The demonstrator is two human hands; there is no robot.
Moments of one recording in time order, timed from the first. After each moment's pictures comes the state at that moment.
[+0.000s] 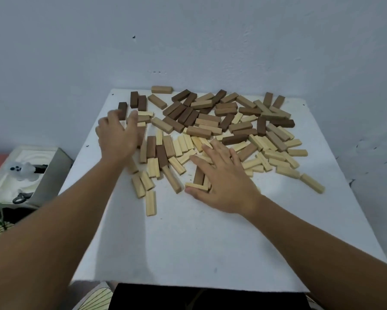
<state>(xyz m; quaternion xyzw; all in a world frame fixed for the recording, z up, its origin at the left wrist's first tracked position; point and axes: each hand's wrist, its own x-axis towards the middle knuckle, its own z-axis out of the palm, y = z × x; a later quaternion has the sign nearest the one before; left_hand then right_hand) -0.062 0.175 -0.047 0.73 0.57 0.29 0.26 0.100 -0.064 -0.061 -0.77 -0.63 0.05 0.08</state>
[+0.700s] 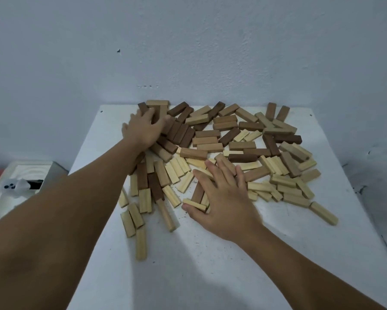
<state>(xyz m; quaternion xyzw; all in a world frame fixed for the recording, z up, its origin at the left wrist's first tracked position) 0.041 0.243 -0.040 0.83 0.49 0.06 0.25 0.112 -0.049 -0.066 -0.81 -0.57 0.05 0.13</state>
